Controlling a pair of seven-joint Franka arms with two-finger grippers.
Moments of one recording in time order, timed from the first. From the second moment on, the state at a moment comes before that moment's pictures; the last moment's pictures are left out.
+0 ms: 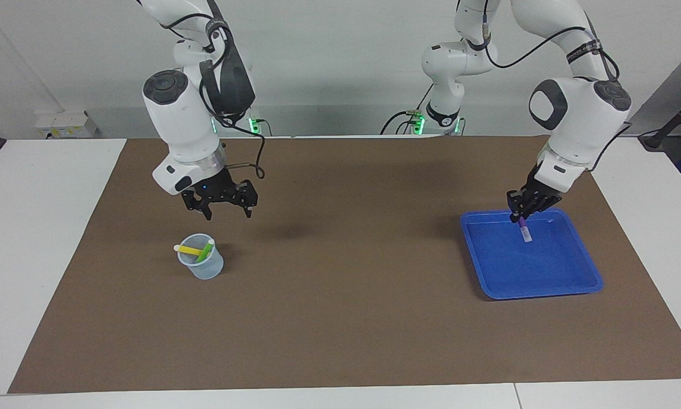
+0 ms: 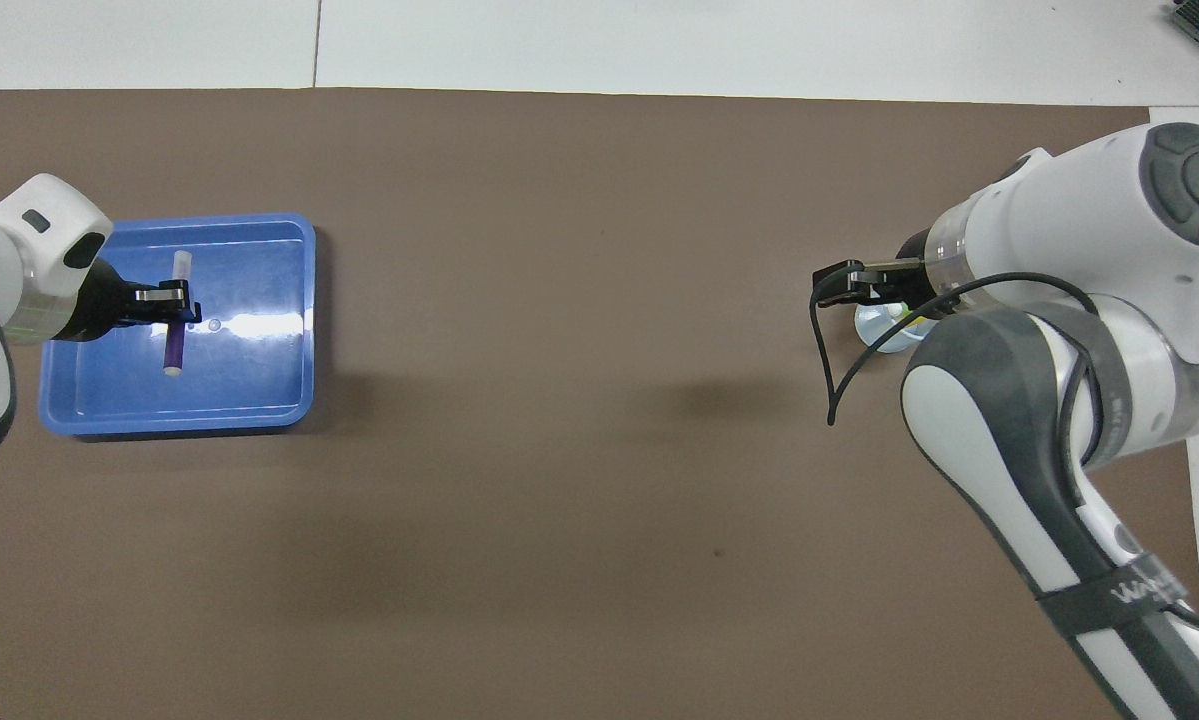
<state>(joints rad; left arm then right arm) 0.05 0.07 -0.05 -1.97 -0.11 2.16 0.03 -0.17 0.14 0.40 -1.82 -0.08 2.01 0.22</state>
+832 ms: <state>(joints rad) 0.20 0.26 -0.05 -1.95 -0.07 2.32 0.23 -0.18 0.18 0.40 -1.92 -0.32 2.09 0.15</state>
